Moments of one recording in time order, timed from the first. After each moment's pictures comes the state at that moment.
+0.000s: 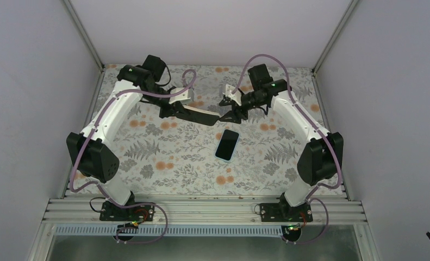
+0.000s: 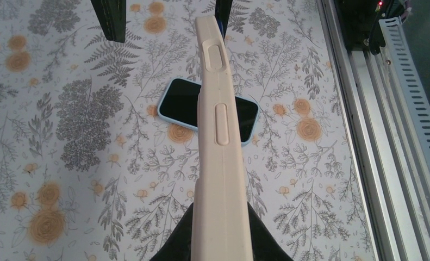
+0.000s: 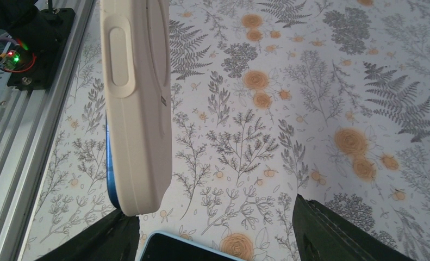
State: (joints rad) left arm -0.35 1.68 1.74 -1.34 0.76 1.09; right arm 0.38 1.68 1.52 -0.91 -0.82 -0.93
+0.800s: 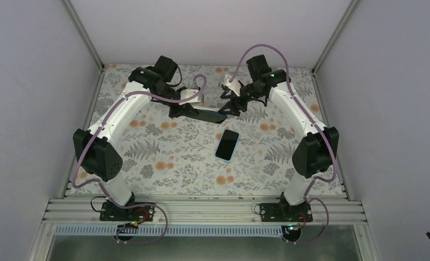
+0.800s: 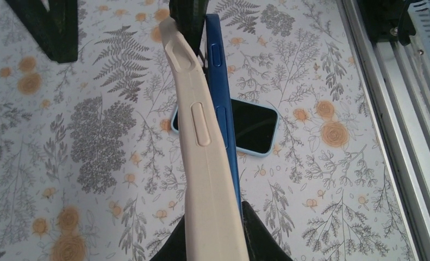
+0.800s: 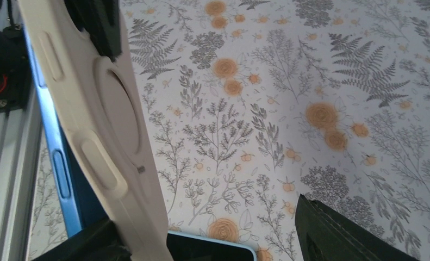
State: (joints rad) left arm -0.44 1.70 1.71 -1.20 0.70 1.06; right arm 0.38 1.76 1.70 -1.00 -0.74 -0.80
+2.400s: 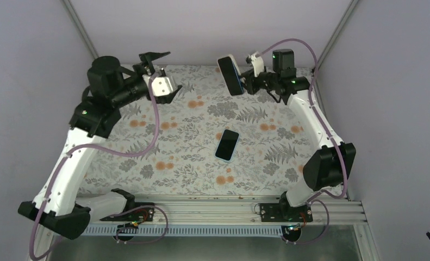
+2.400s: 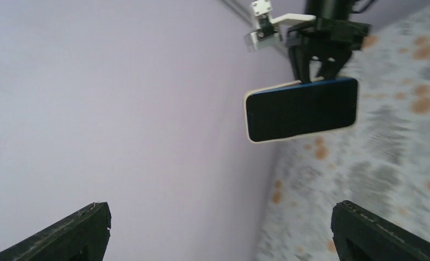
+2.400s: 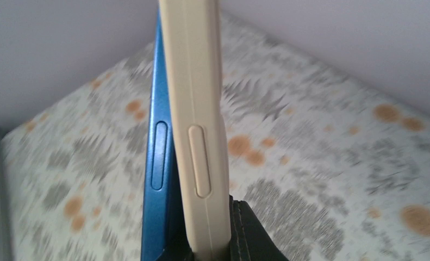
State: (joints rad) left arm -0.37 1.17 1.55 -0.60 0.48 1.00; right arm 0.22 1.61 1.55 -0.62 -0.73 -0.26
